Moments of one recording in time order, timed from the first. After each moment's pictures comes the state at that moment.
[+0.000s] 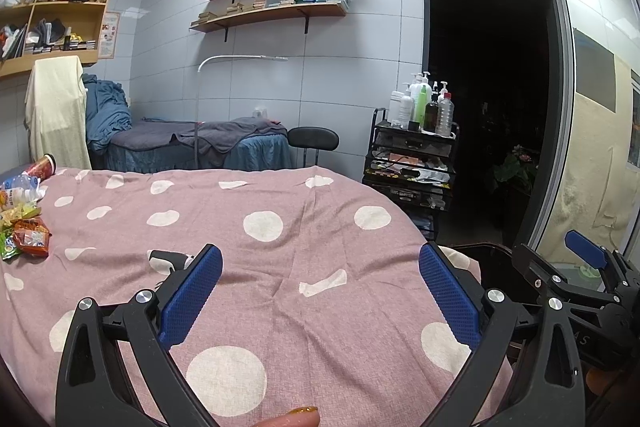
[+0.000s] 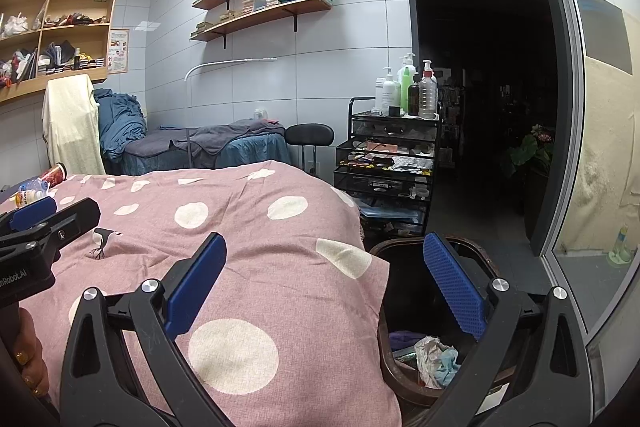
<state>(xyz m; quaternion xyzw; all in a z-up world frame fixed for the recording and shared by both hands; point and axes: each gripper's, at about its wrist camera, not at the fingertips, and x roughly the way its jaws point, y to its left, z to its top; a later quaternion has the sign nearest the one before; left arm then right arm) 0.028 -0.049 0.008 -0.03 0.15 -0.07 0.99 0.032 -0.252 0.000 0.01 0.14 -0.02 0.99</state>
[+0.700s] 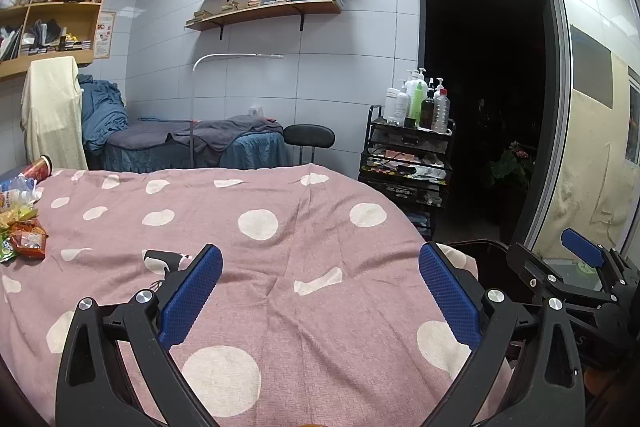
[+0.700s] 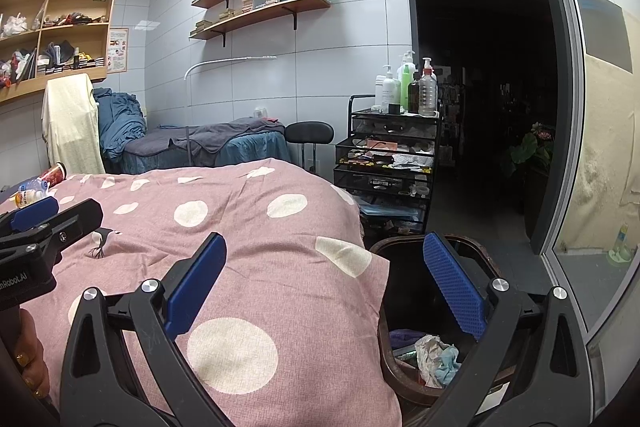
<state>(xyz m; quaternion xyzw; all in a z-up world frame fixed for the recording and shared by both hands) 0.034 -0.050 0.008 -0.02 0.15 -0.09 0.98 0.033 -0.252 -0.002 0.01 0.14 -0.02 0.99</state>
